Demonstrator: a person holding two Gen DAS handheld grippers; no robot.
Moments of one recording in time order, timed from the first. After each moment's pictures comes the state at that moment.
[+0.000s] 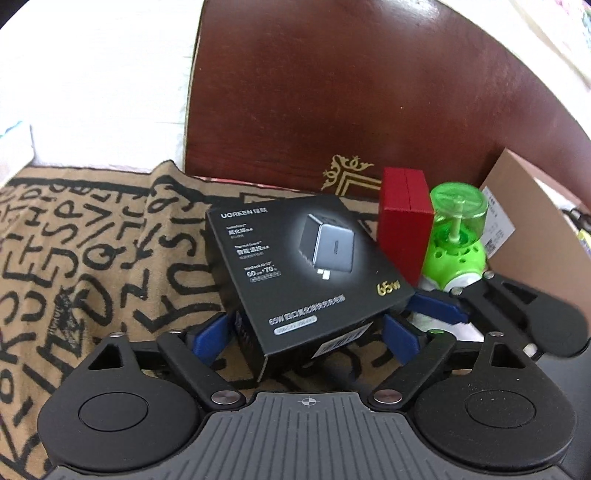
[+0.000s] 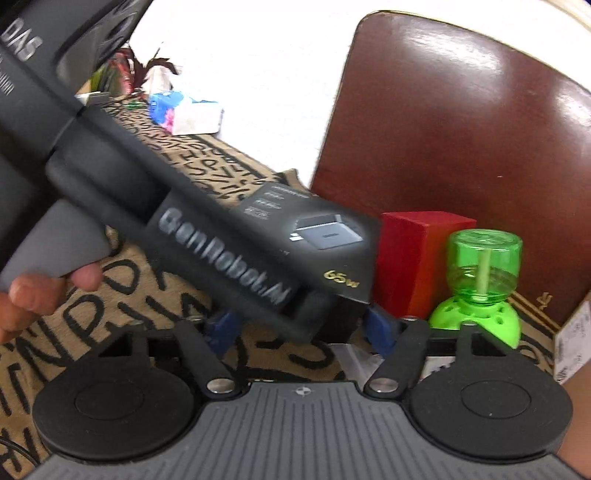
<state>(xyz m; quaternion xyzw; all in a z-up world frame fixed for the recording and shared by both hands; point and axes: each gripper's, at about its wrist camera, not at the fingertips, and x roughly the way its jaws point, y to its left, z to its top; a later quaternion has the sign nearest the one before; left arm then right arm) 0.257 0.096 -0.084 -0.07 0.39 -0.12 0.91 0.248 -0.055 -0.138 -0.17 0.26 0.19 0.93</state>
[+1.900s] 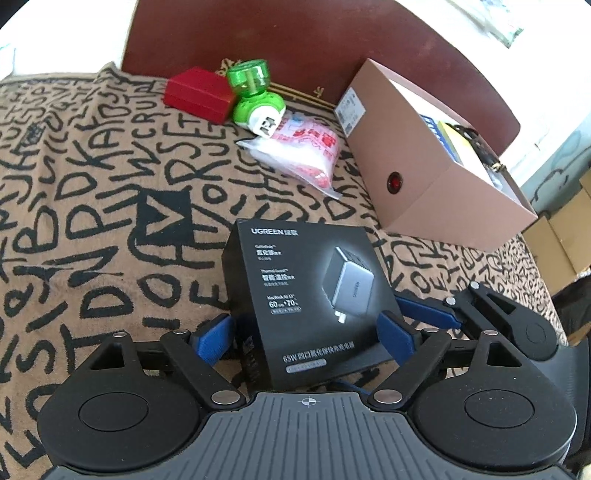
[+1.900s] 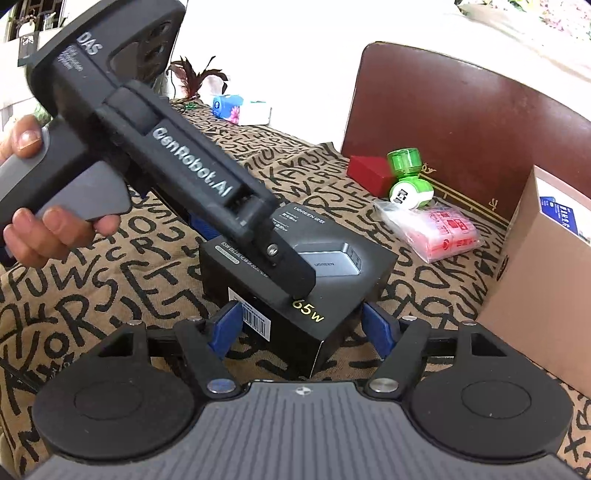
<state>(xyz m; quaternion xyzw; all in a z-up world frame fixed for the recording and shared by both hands) 0.097 0.045 -0.070 -0.14 0.46 -0.22 0.85 0.034 -0.122 -0.119 -0.14 0.28 0.22 0.92</state>
